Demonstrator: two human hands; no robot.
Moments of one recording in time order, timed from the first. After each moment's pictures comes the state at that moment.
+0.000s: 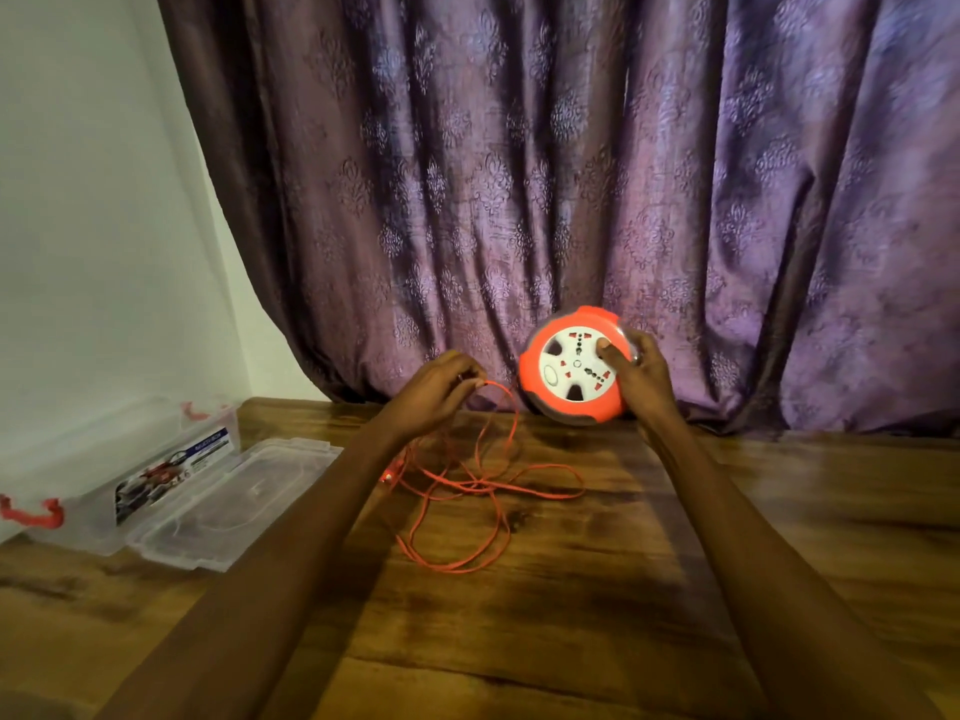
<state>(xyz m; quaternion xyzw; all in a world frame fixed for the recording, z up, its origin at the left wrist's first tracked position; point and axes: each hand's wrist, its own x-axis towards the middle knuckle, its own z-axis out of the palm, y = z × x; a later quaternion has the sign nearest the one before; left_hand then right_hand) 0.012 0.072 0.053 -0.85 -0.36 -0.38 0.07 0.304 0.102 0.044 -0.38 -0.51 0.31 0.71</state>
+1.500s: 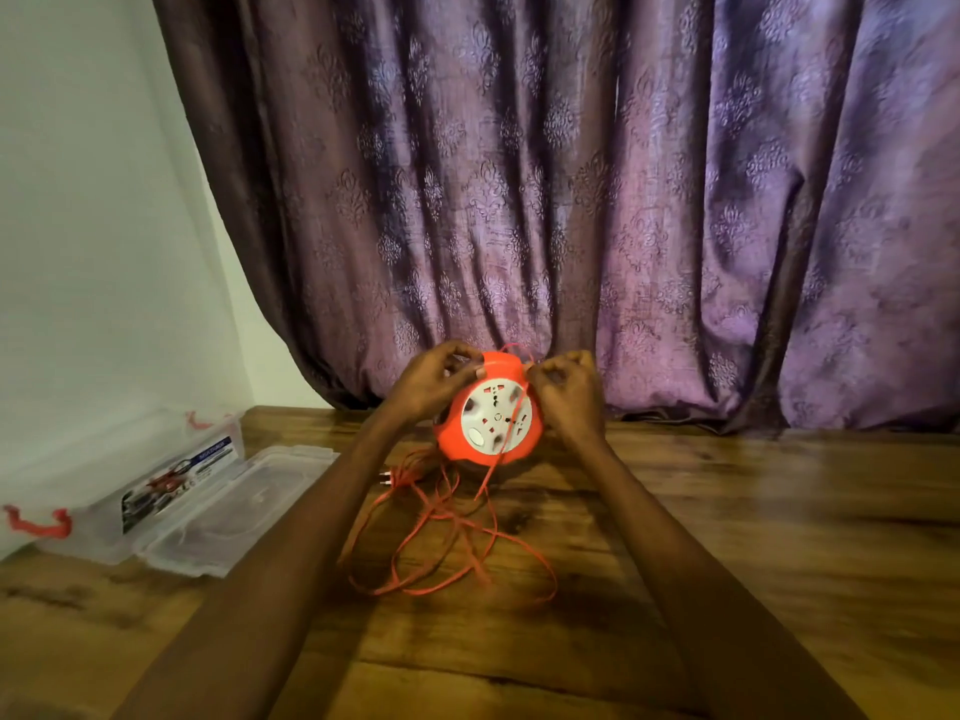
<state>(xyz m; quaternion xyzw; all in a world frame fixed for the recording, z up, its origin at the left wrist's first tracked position) 0.022 0.065 0.074 -0.74 -0.46 -0.47 -0.16 0.227 0.078 0.035 -0.49 -0.61 0.10 0.62</state>
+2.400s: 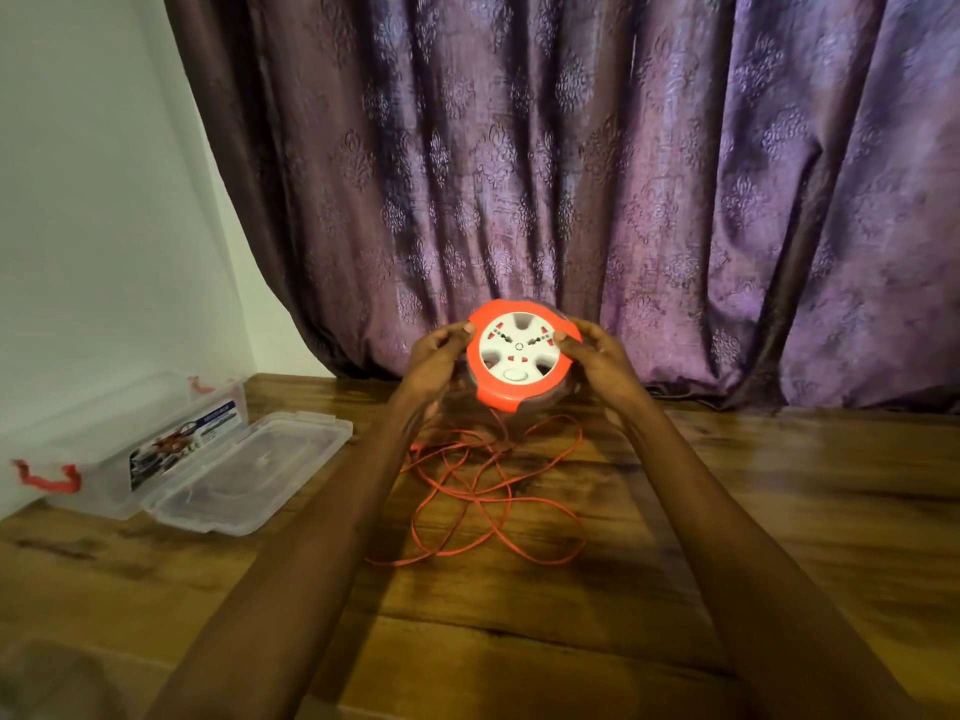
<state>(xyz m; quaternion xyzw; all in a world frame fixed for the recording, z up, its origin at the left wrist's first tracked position) 0.044 0.064 0.049 -0.50 -0.41 -0.62 -0.45 0.262 0.079 0.039 -0.34 -0.56 0.44 0.61</state>
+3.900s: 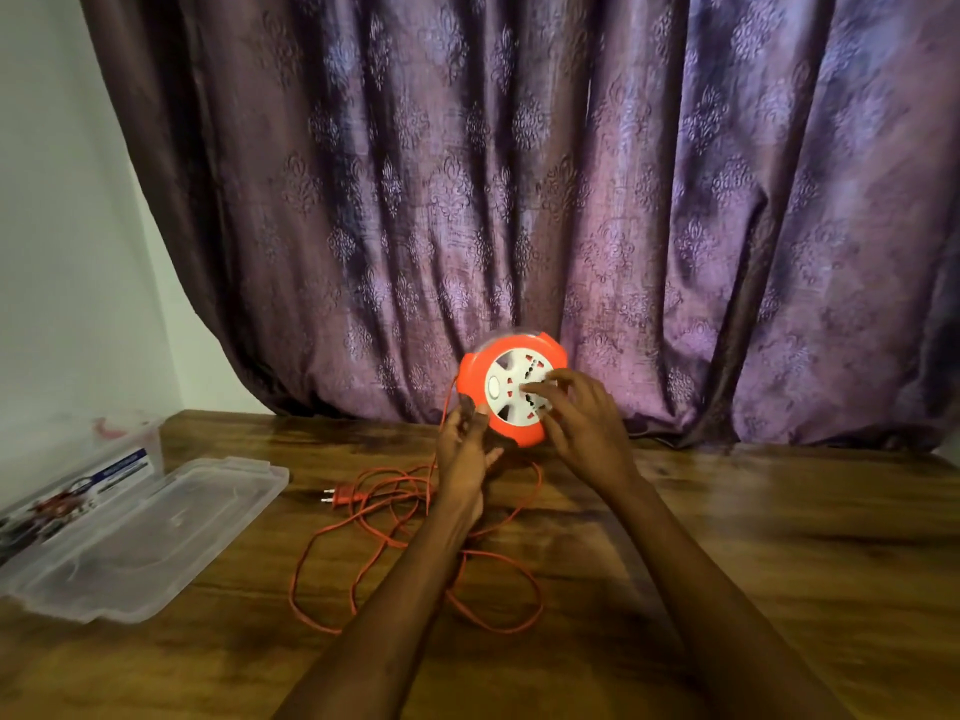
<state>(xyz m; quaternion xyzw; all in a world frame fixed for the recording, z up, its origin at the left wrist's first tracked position) 0.144 0.078 -0.015 -0.38 -0.31 -0.71 -0.51 0.309 0.081 0.013 -0.41 -0.76 -0.22 0.44</state>
